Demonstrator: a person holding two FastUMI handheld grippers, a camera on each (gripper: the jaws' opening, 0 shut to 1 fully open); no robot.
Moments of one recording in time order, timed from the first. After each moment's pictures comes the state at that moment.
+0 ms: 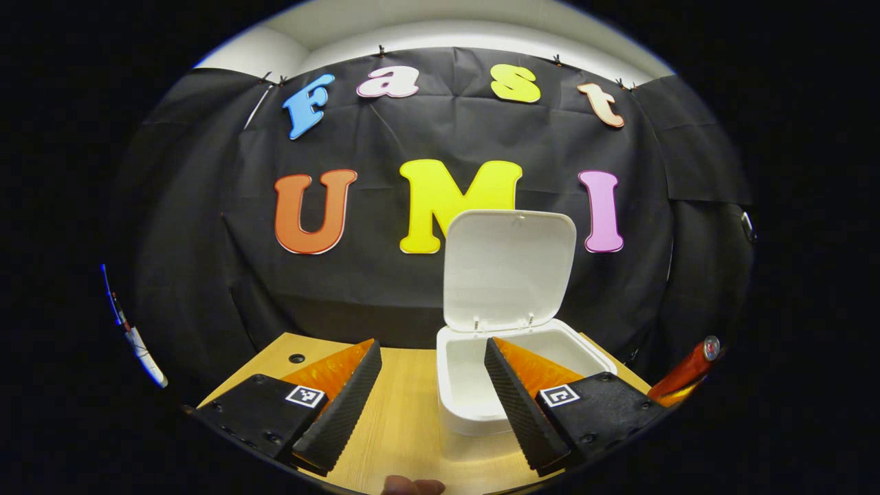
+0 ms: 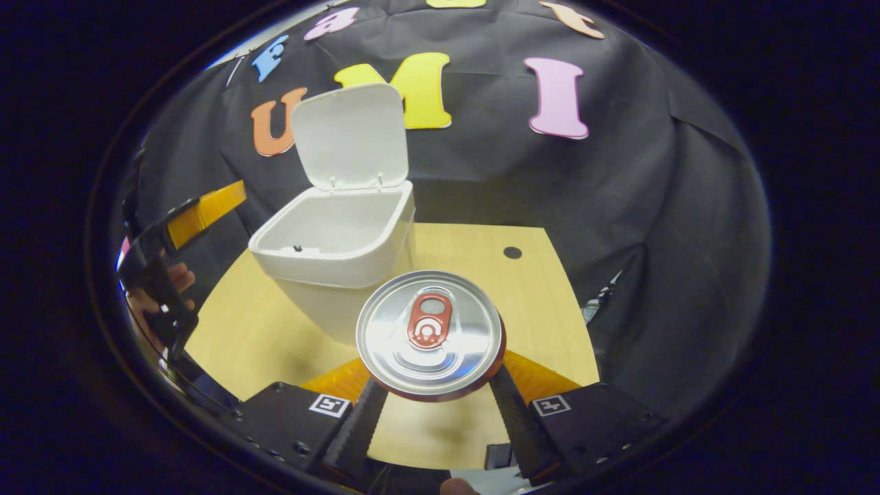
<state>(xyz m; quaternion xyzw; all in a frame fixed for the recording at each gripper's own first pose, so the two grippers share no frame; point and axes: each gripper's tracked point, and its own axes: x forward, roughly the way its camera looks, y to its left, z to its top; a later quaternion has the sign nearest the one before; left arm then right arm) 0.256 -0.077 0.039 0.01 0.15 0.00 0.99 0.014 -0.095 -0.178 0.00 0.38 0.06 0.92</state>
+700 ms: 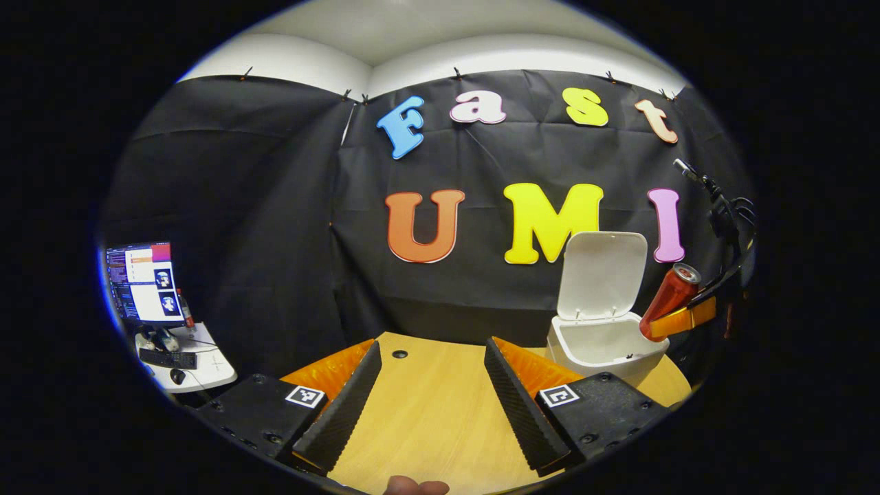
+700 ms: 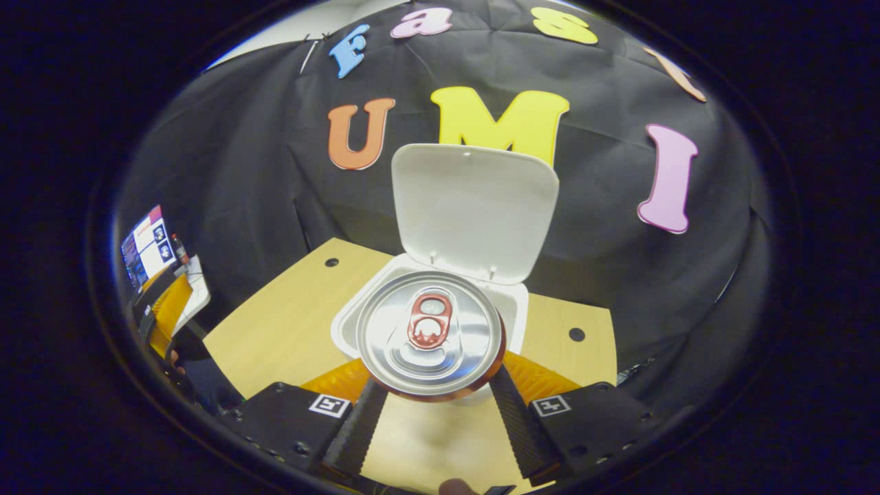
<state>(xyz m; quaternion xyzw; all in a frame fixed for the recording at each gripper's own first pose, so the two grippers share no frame) 0.144 0.069 0.086 0.04 0.11 0.17 0.98 0.100 0.045 -0.113 -0.07 0.33 0.19 0.92</state>
